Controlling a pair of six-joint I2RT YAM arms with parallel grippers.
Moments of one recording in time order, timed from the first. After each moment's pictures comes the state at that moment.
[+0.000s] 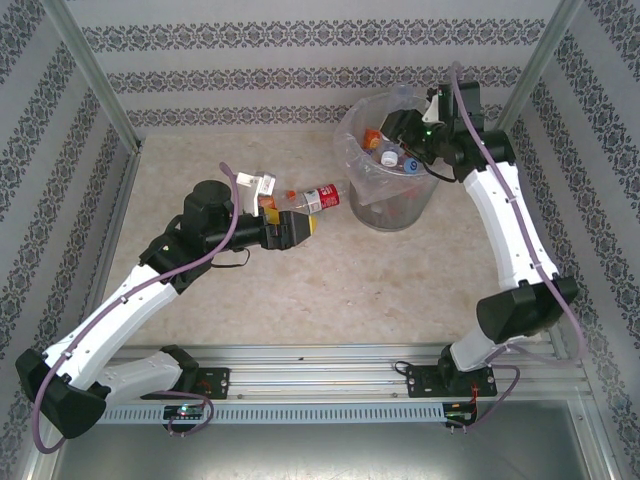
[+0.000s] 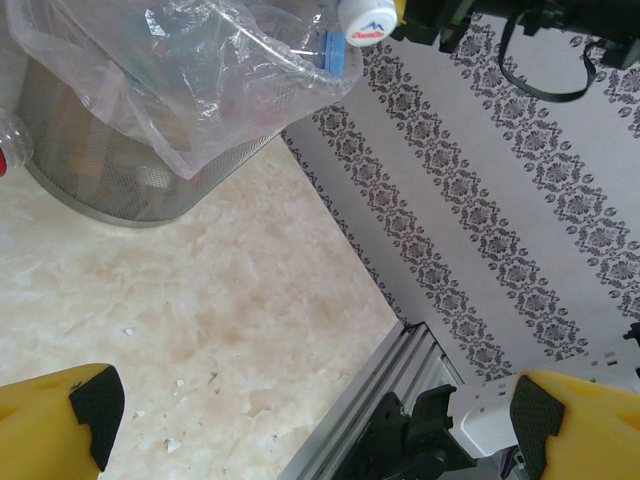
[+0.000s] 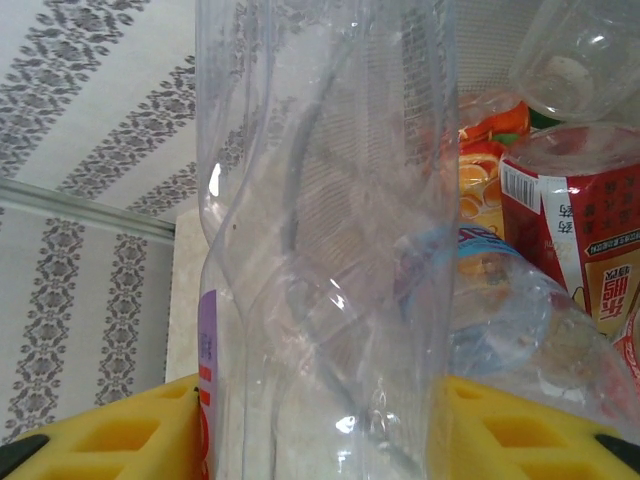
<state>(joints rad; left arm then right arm) -0.57 1.07 1.08 -0.34 0.47 -0.61 0.18 1.62 1.86 -0.86 -0.31 0.71</state>
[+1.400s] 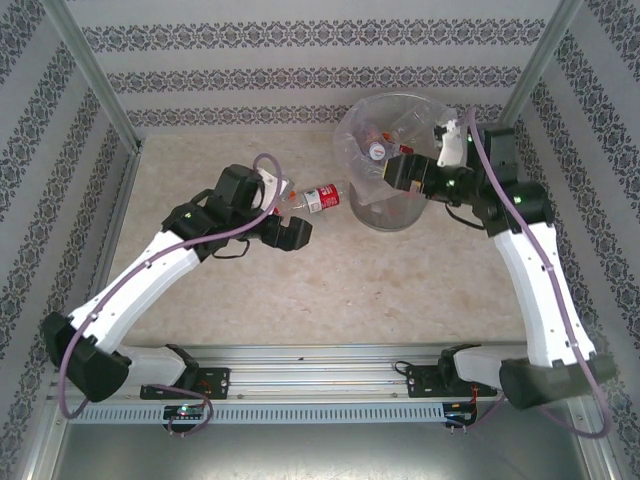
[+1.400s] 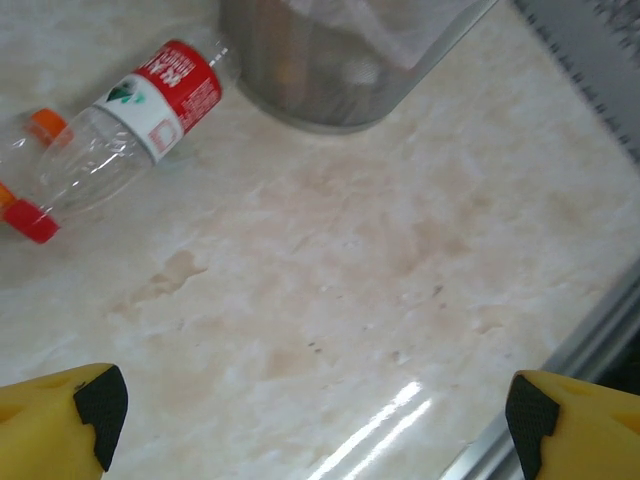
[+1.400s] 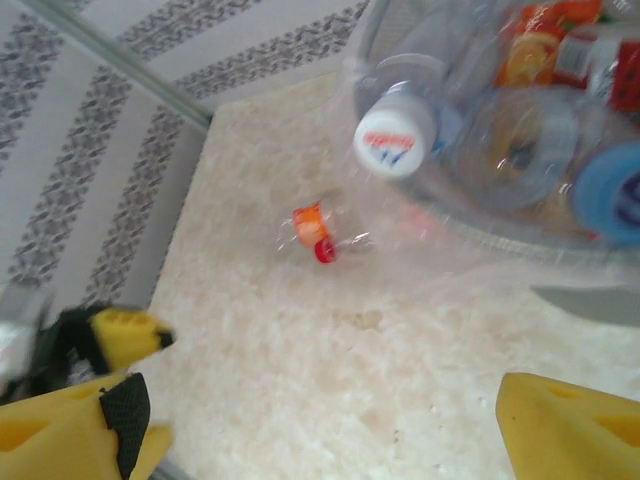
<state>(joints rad) -0.57 1.33 1.33 -0.79 0.20 -0.19 0.18 1.20 1.52 -0.92 -0.51 0.44</state>
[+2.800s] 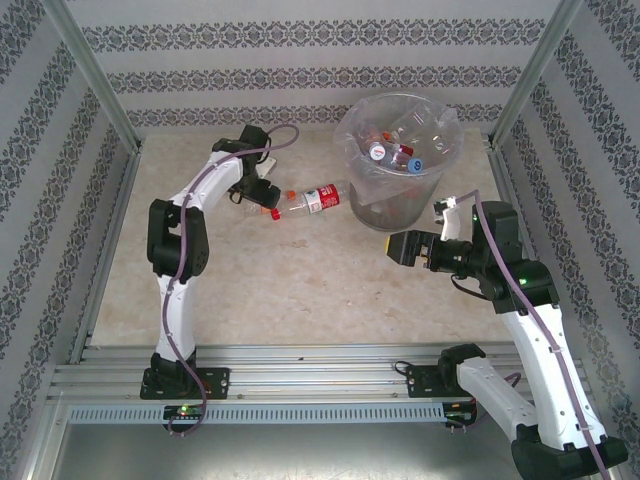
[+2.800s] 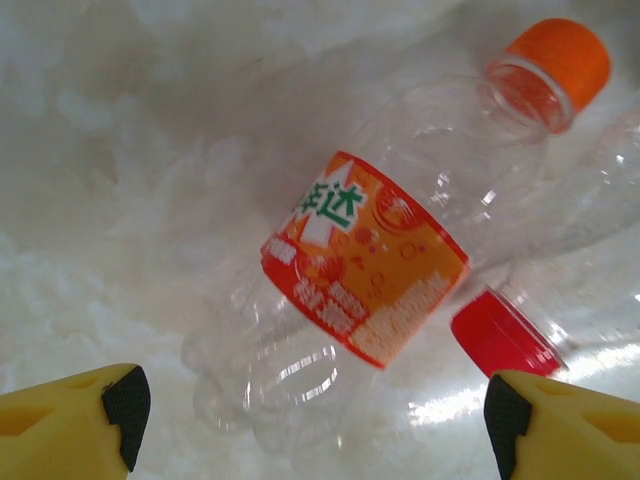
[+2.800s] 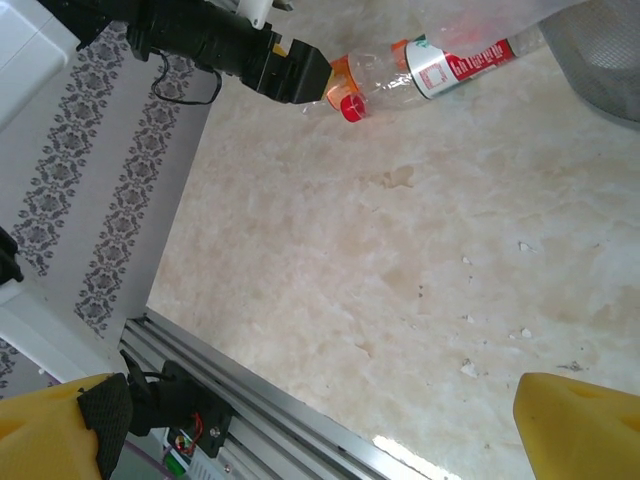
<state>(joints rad) -0.23 2.21 1.96 -1.05 -0.06 0.13 0.18 0.80 1.06 -0.94 -0.64 0.44</state>
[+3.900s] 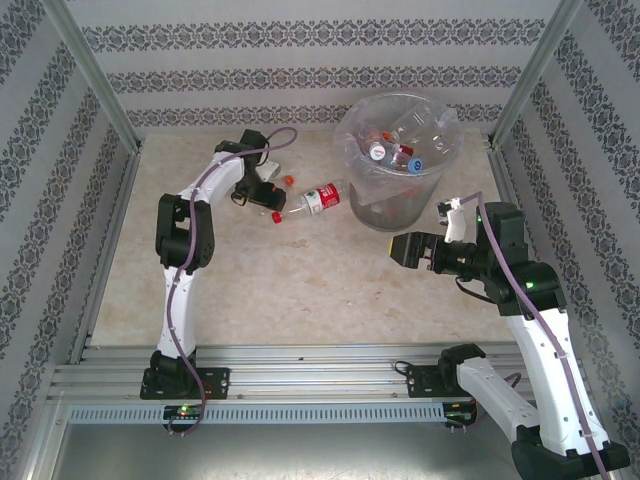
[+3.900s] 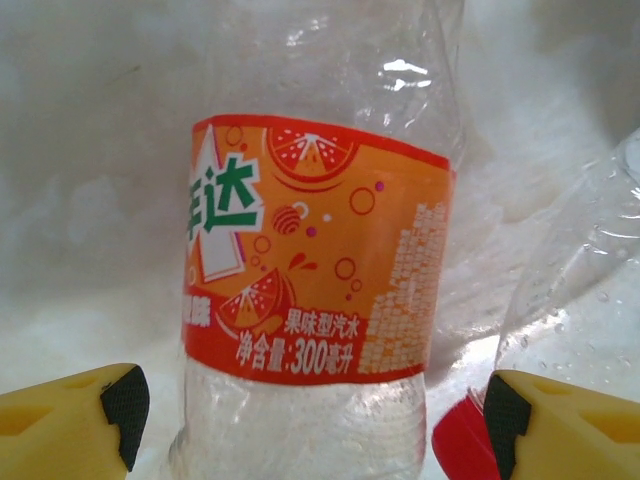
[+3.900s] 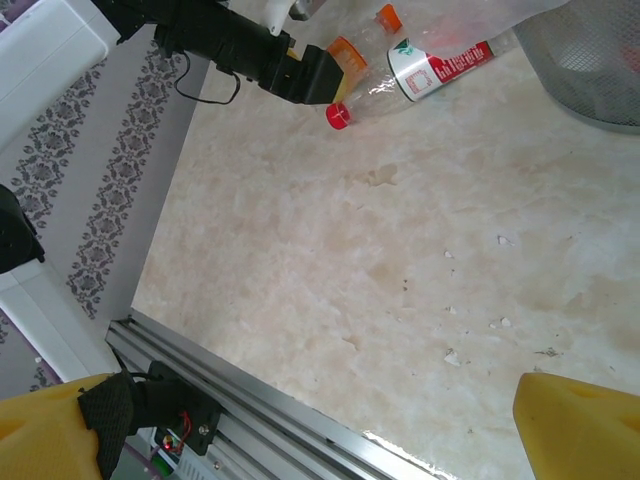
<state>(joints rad) -0.20 2.33 2.04 -1.05 0.14 0.12 0.18 0.80 1.10 -1.00 -0.59 0.42</state>
